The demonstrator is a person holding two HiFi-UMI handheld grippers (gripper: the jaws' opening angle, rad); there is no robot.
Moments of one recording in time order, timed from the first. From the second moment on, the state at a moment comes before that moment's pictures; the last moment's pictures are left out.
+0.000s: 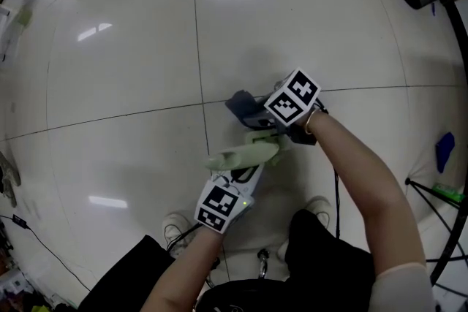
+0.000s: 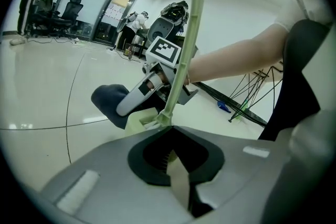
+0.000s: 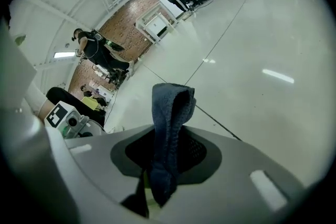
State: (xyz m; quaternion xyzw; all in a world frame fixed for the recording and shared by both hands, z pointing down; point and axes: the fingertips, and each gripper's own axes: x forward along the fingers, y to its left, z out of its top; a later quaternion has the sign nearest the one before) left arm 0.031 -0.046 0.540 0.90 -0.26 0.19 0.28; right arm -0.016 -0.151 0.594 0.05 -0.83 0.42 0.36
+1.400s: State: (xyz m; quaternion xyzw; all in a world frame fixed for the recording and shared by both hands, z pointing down) left arm 0.033 -0.048 0.540 0.90 -0.28 0.18 0.28; right arm 0.014 -0.144 0.629 0.03 -0.84 0.38 0.39
